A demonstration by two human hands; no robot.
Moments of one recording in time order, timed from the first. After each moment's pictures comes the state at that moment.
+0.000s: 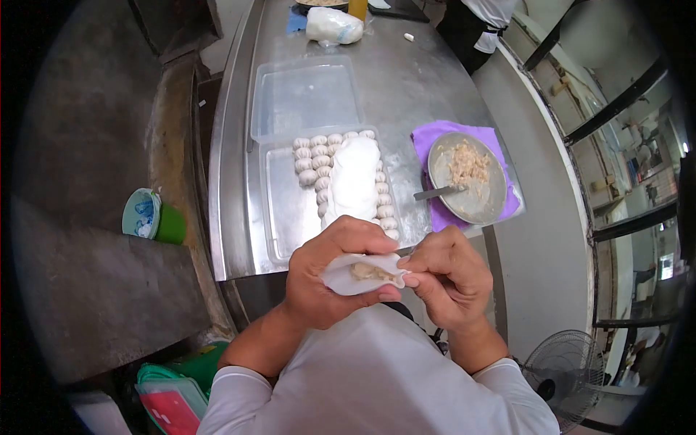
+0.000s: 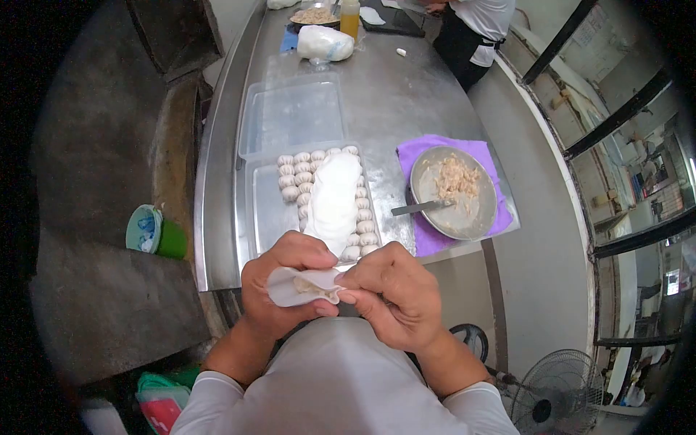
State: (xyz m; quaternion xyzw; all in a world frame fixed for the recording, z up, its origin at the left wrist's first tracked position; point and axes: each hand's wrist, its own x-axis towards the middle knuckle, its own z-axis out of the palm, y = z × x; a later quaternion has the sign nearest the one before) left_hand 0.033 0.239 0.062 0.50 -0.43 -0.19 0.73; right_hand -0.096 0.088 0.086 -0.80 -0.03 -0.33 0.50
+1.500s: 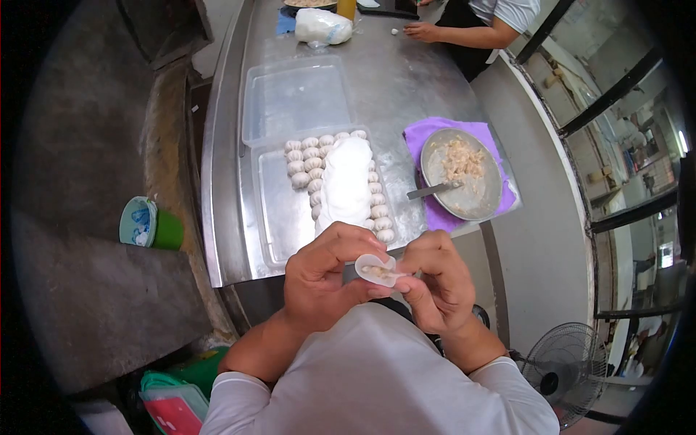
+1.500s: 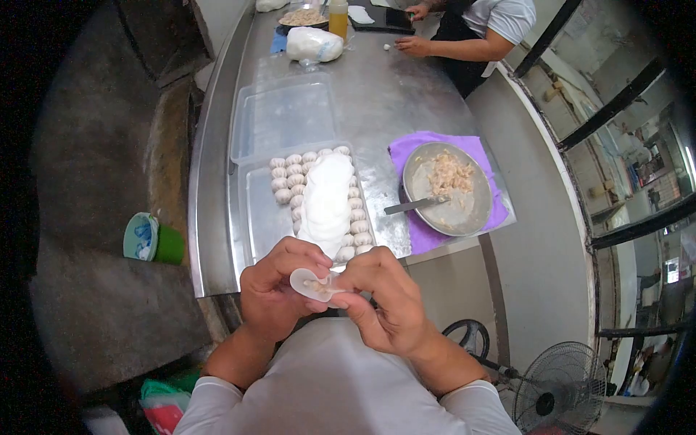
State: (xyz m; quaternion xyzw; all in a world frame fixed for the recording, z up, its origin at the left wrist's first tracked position) left_hand 0.028 0.236 0.042 0.46 -0.41 -0.24 0.75; right_hand -0.096 0.093 0.083 -0.83 -0.05 -0.33 0.45
